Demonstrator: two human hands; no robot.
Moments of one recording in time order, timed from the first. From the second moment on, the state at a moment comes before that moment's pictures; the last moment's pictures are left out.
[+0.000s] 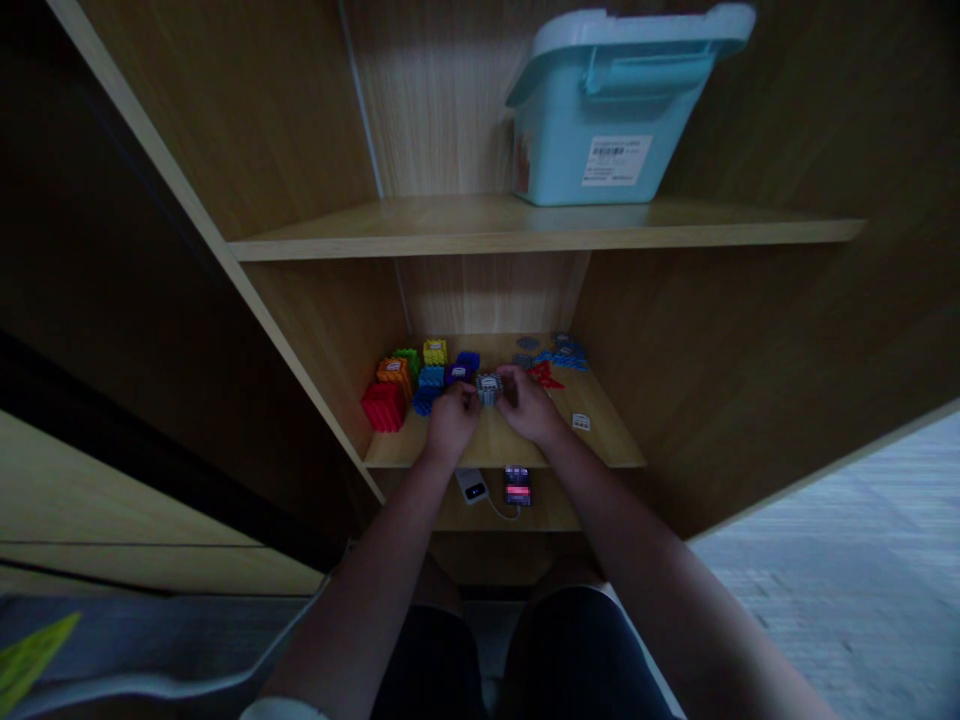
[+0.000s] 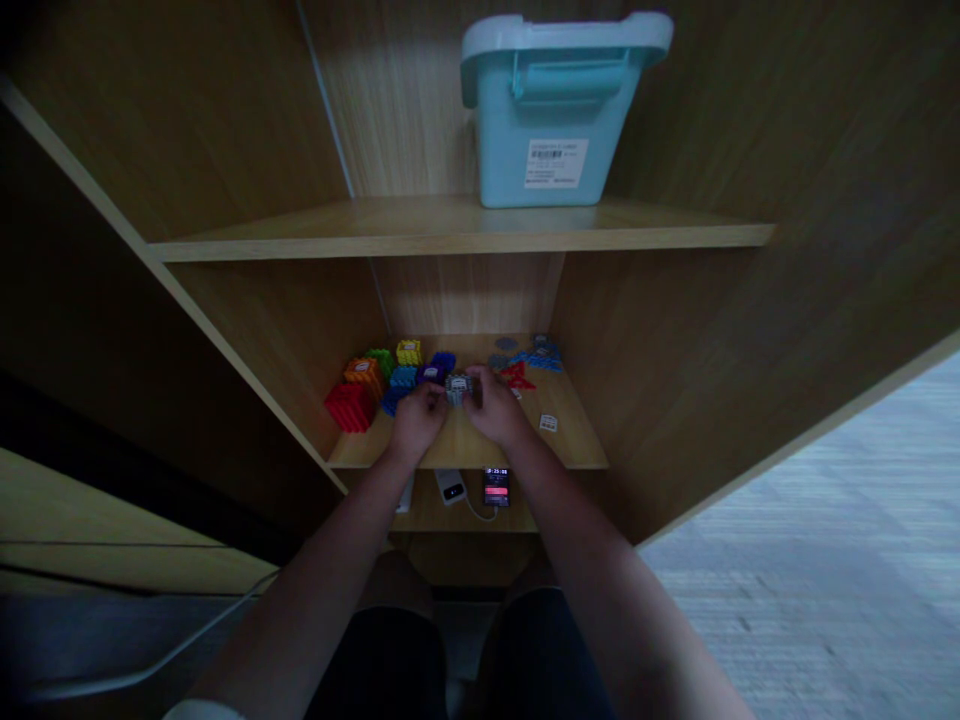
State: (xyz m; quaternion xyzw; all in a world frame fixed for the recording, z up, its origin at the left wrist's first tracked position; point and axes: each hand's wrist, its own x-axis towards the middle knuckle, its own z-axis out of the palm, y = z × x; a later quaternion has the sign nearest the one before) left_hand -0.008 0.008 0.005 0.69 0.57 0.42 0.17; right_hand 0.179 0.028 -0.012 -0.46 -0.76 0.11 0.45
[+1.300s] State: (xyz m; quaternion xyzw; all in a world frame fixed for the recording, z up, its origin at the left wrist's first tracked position) left_hand -0.008 -0.003 0.008 0.71 0.55 0.42 0.16; right_hand 0.190 0.047 -0.023 -0.61 -0.72 -0.03 0.33
